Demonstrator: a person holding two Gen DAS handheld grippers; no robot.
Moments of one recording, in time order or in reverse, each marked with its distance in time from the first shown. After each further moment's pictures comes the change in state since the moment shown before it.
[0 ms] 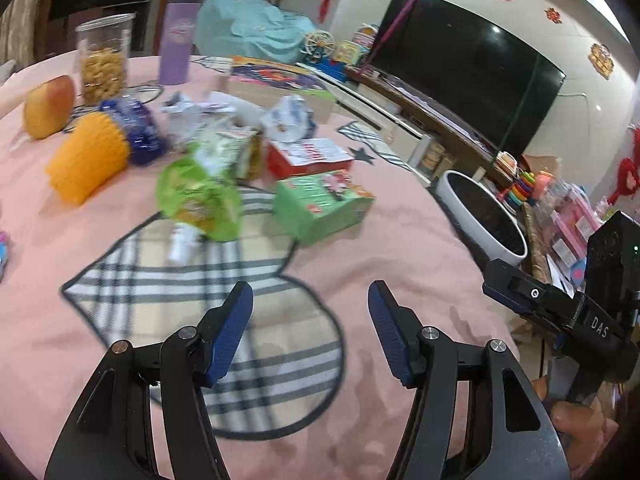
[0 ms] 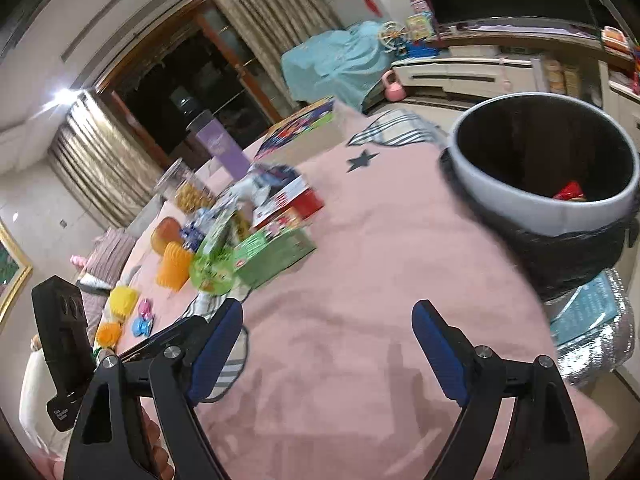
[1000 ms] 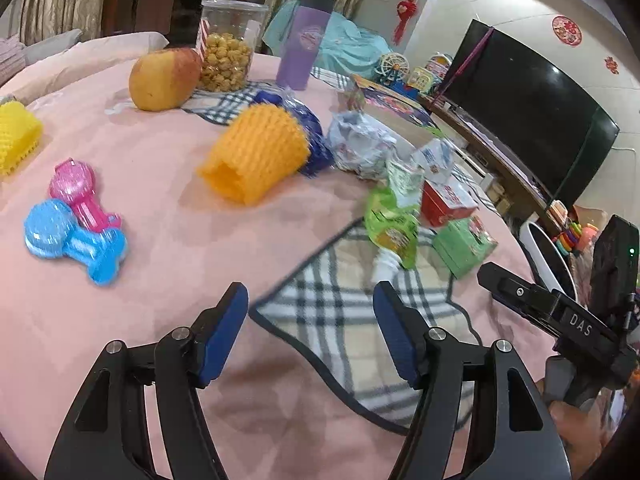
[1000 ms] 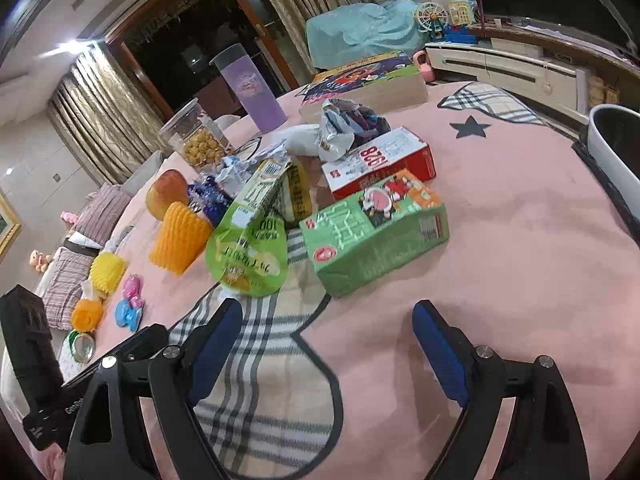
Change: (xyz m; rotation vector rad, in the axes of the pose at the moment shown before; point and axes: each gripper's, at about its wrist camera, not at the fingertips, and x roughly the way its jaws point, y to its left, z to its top) left arm -0.025 0.115 0.007 -0.154 -0.052 0.166; right arm 0.101 0.081 0.003 -0.108 0.086 -0.046
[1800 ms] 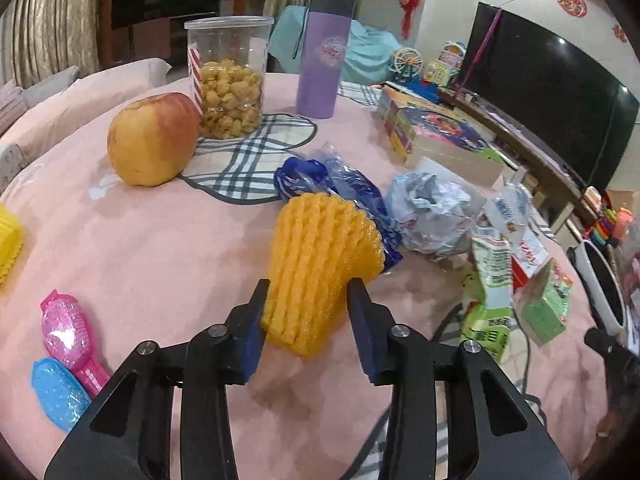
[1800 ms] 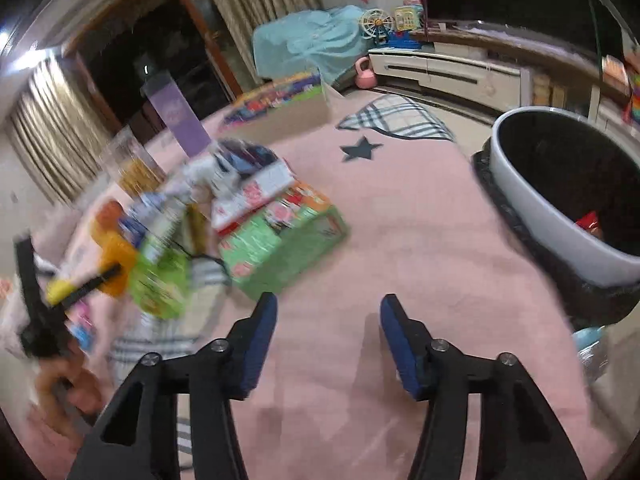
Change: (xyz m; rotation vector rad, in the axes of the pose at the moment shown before) left arm 0.061 0.024 0.078 0.100 -0.014 0.095; right arm -0.034 -0.054 0.015 0.094 -0.045 -0.125
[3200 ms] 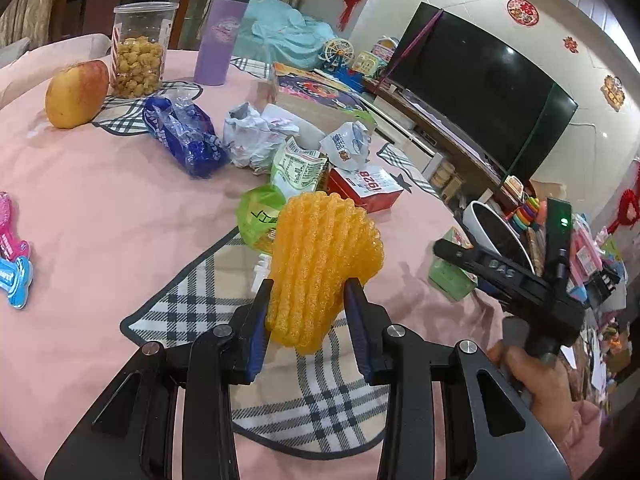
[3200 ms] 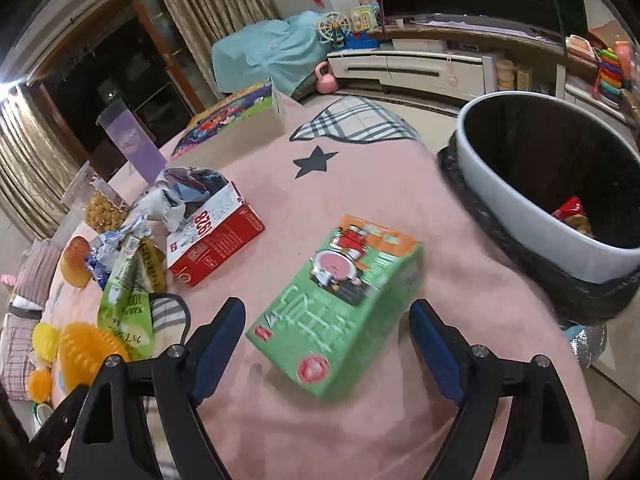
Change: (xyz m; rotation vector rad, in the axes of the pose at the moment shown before) left arm -0.060 -0.090 -0.064 -0.015 0.054 -0.279; right arm 0.027 -0.022 0.012 0.055 0.004 -0.165
